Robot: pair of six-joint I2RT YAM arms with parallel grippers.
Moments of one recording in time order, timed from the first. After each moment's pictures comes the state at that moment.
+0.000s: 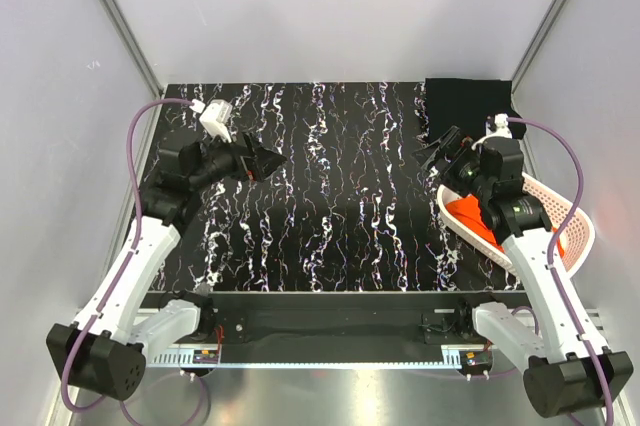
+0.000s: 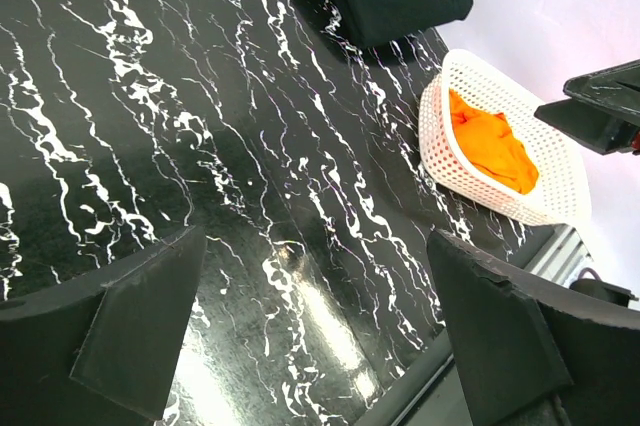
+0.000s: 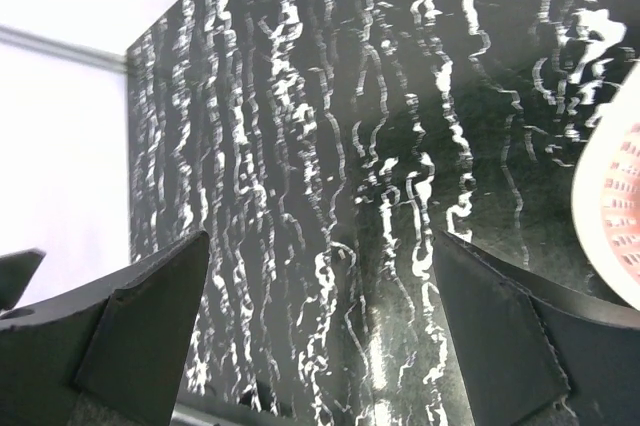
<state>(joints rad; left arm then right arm) -0.25 0.99 0.94 -0.23 0.50 -0.42 0.16 0.91 0.94 -0.46 -0.14 0.75</state>
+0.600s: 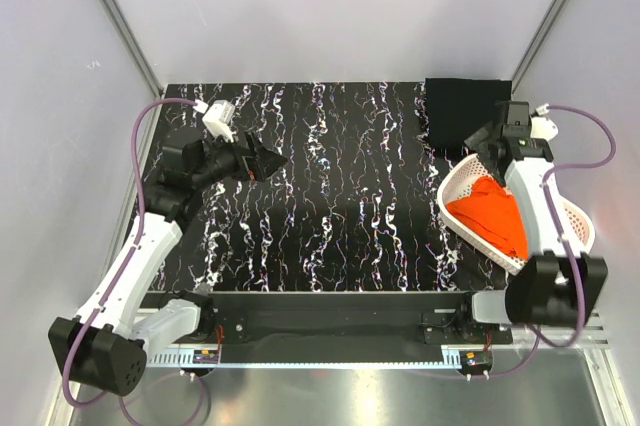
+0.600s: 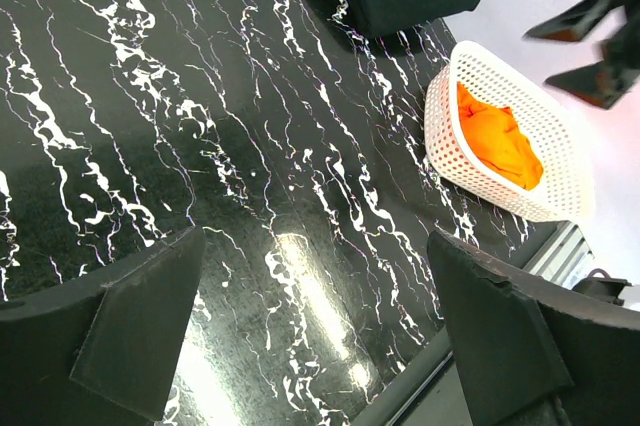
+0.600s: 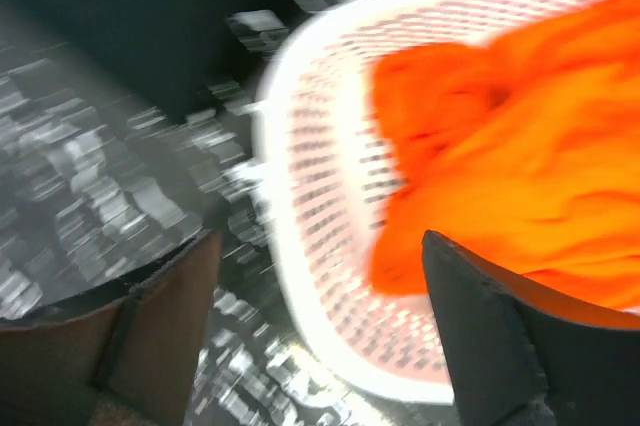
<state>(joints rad) -0.25 1.01 0.94 -0.24 0.50 -0.42 -0.06 1.34 1.22 -0.72 0.34 0.82</state>
